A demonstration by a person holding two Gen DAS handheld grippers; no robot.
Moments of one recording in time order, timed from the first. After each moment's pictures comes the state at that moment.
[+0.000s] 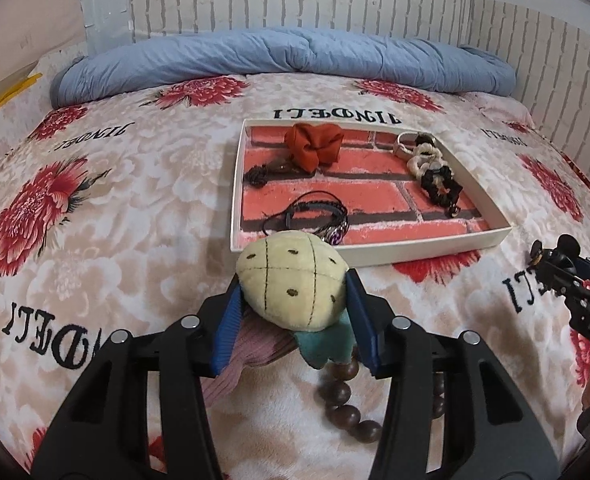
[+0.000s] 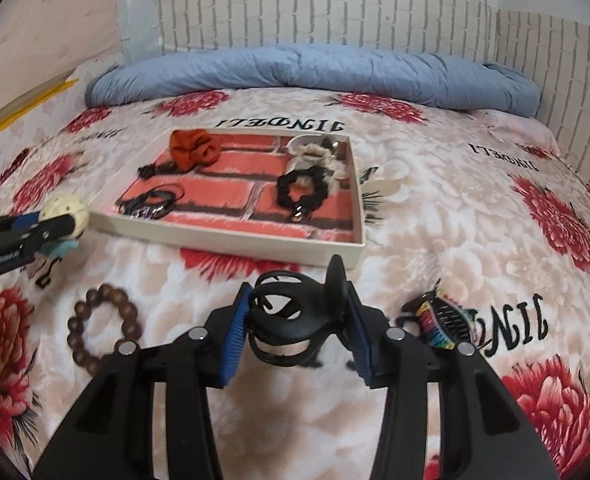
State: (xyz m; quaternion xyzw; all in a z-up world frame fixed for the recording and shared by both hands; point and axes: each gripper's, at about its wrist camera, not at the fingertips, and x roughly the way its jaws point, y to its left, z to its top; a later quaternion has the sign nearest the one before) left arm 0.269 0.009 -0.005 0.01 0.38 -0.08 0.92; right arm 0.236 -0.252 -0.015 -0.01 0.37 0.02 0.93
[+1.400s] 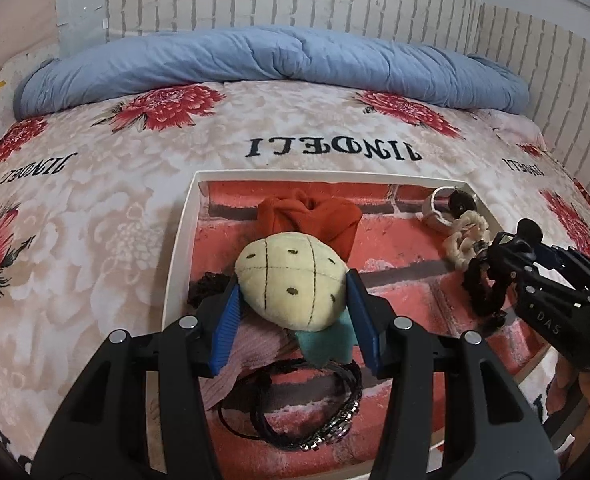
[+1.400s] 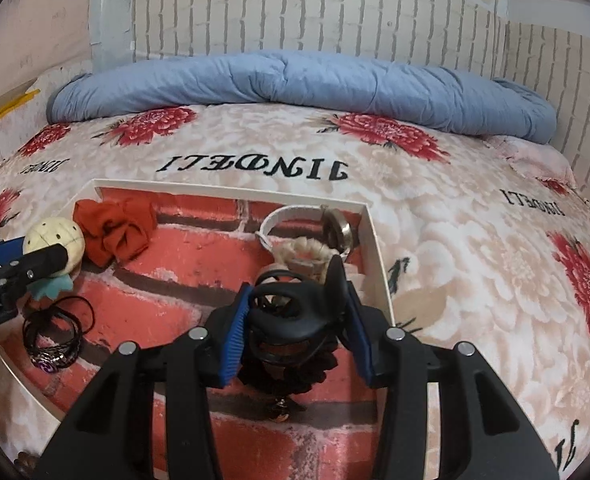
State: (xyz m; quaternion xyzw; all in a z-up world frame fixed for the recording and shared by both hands) left arm 0.430 -0.024 -0.030 0.00 0.38 -0.10 0.92; right arm 0.415 -0.234 -0.040 -0.03 0.35 -0.01 0.94
